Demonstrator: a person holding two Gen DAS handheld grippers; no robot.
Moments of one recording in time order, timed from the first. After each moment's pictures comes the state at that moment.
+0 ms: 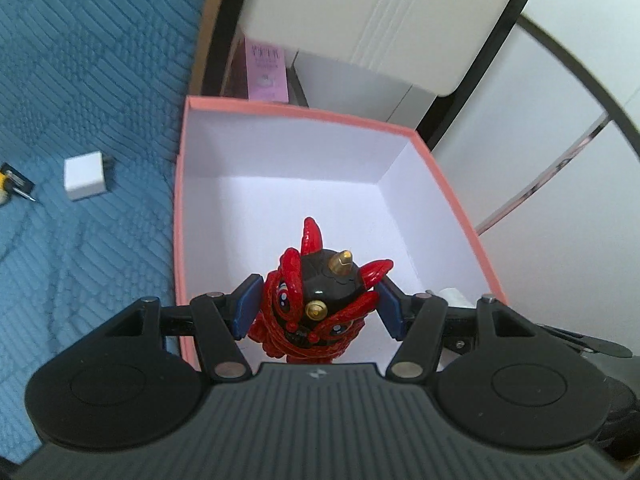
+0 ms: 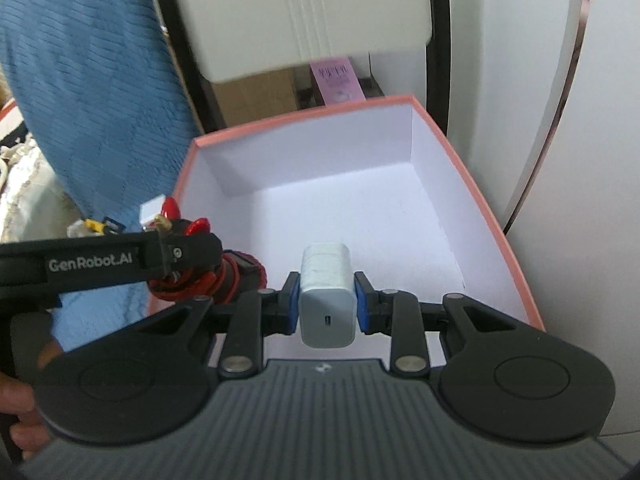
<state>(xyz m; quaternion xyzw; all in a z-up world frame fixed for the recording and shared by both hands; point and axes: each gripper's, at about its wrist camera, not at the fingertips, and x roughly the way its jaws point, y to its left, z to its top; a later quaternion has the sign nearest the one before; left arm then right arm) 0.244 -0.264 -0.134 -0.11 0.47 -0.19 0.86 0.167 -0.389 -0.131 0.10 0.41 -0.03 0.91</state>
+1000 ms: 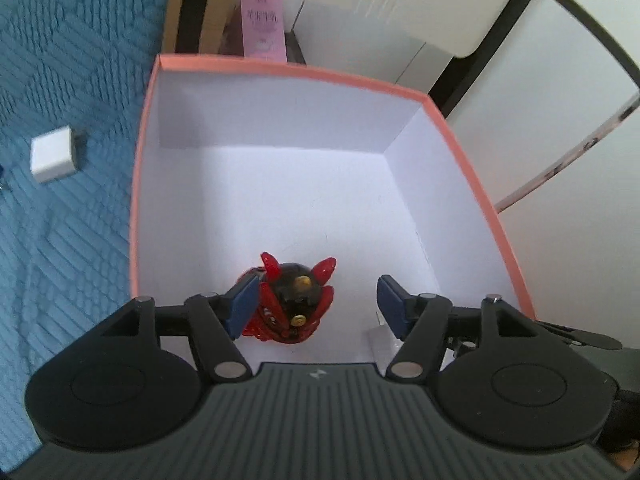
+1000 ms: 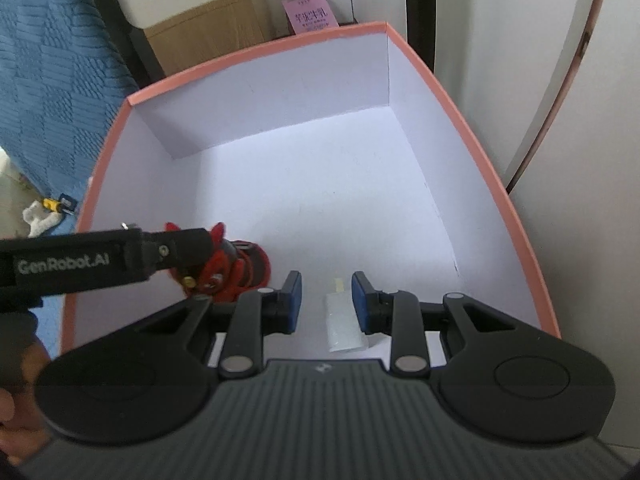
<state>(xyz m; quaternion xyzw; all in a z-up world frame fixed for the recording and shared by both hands) 0.267 -0.286 -0.164 -0.09 0.49 -0.20 0.84 0.198 -0.415 -0.172 0.11 0.46 -0.04 0.88</state>
